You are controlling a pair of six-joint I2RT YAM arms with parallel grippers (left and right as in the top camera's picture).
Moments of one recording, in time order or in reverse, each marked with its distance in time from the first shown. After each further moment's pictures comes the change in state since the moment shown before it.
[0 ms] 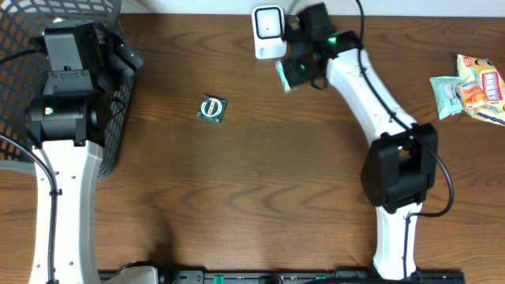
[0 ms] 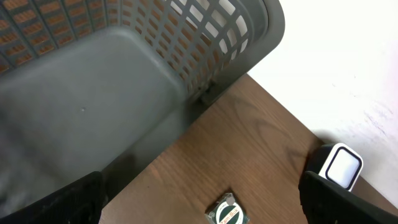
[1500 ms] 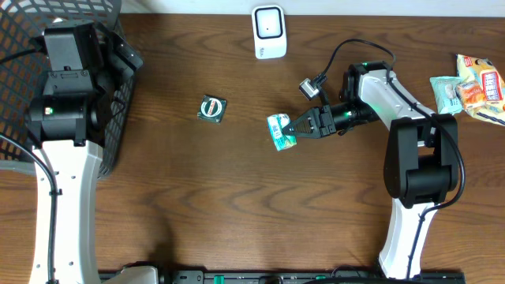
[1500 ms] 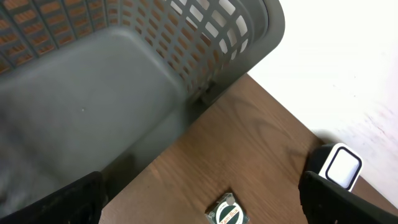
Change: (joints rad) left arm 0.000 0.000 0.000 0.000 0.000 0.000; right arm -0.217 -0.011 -0.392 -0.849 -1.382 -0.934
